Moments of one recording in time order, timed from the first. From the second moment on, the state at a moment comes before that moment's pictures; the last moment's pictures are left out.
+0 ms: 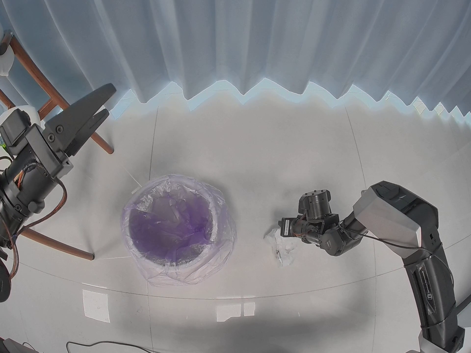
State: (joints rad) left arm -0.31 1.30 -0.51 -1.20 -0.42 -0.63; right arm 0.41 2.63 -1.44 -0.59 -0.02 0.28
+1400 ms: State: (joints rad) left arm -0.34 1.32 -0.52 -1.22 -0.39 -0.64; right arm 0.40 2.79 -1.74 -0.37 -0.05 0.27
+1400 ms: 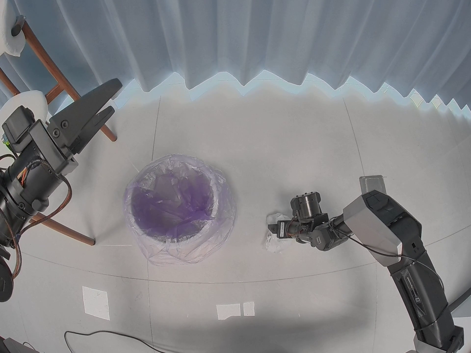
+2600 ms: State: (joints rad) left arm -0.30 1.28 -0.49 -1.16 -0.40 -0.60; right arm 0.54 2.01 -0.67 -1.46 -0.08 0.43
